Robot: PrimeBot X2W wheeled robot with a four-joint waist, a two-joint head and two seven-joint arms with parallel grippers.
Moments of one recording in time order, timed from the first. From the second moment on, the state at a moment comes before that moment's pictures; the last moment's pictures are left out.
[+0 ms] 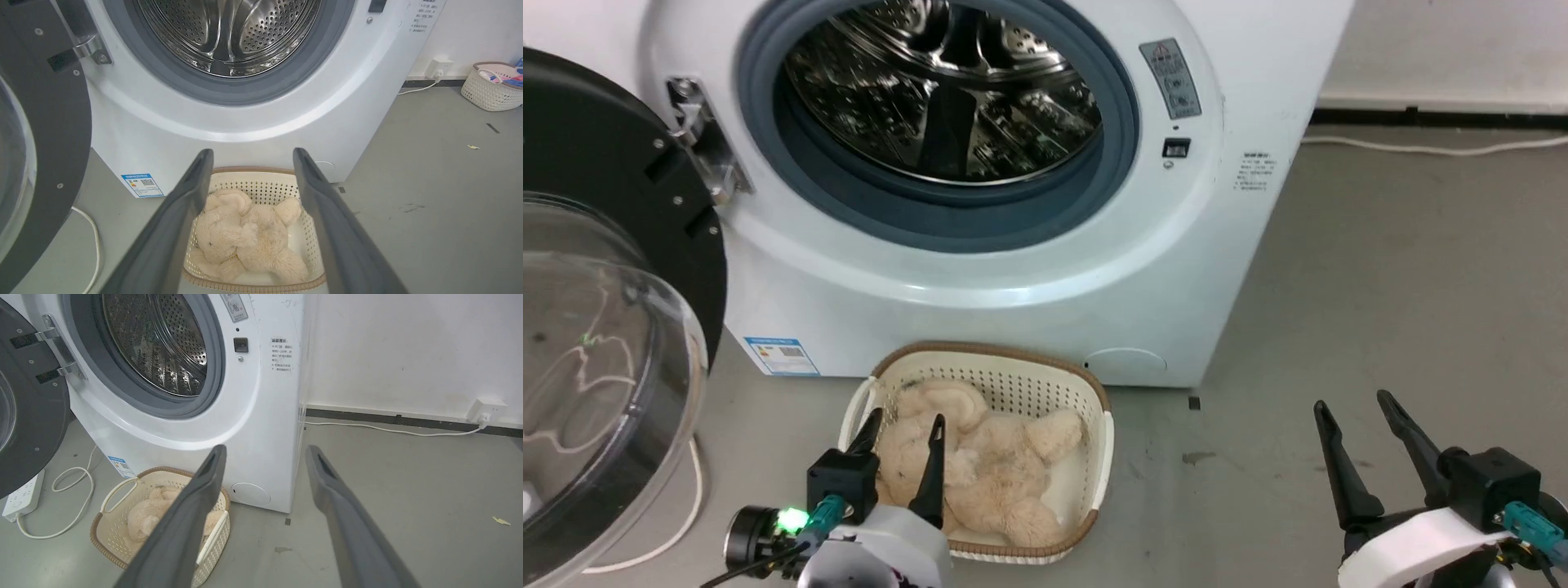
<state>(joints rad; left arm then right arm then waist) -0.06 0.05 -0.13 0.15 -0.05 0.00 -0.05 0.01 -0.05 -0.04 0.00 0.09 0.13 -0.05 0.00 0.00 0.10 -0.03</state>
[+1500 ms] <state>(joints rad) -0.40 0.08 -0.33 0.72 -0.20 0.00 0.00 -0.08 -0.05 -0.04 0.02 0.29 0.13 -0.14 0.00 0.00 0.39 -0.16</state>
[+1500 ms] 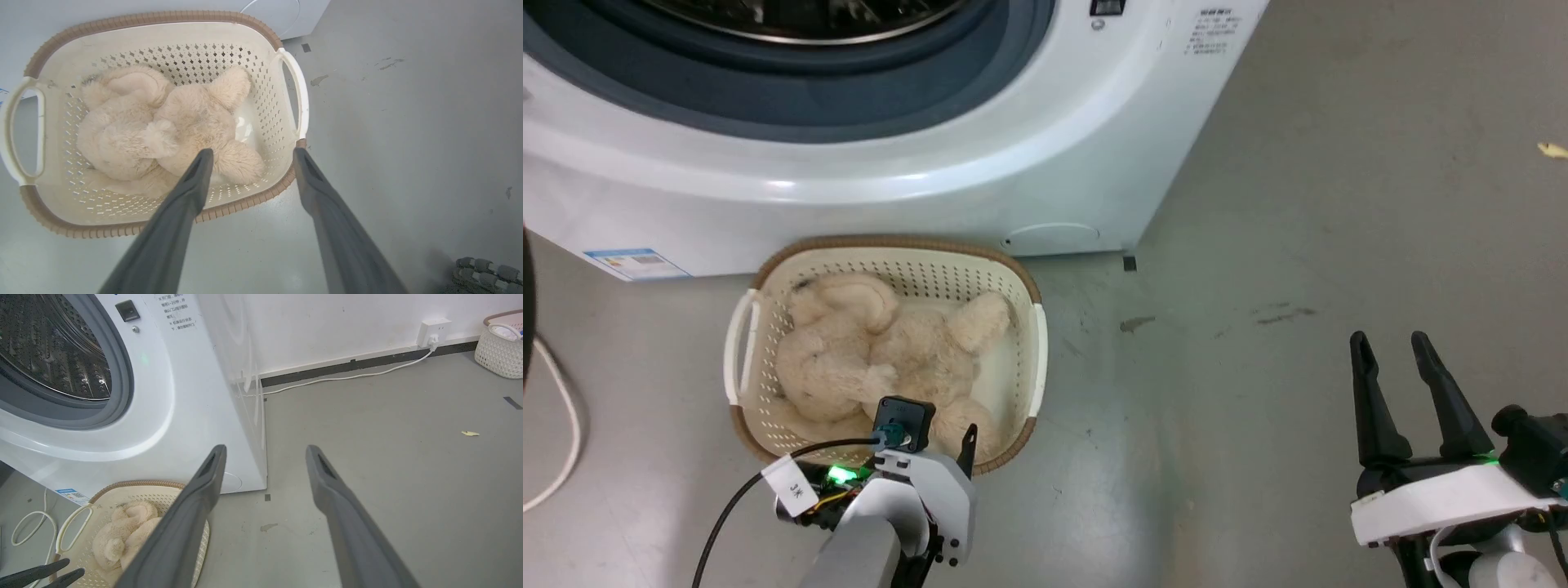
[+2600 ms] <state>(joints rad) -0.76 0.22 -0.56 1.06 -0.24 0.08 0.02 -0.18 -0.05 -0.02 0.05 0.45 0.13 -0.21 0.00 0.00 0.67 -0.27</state>
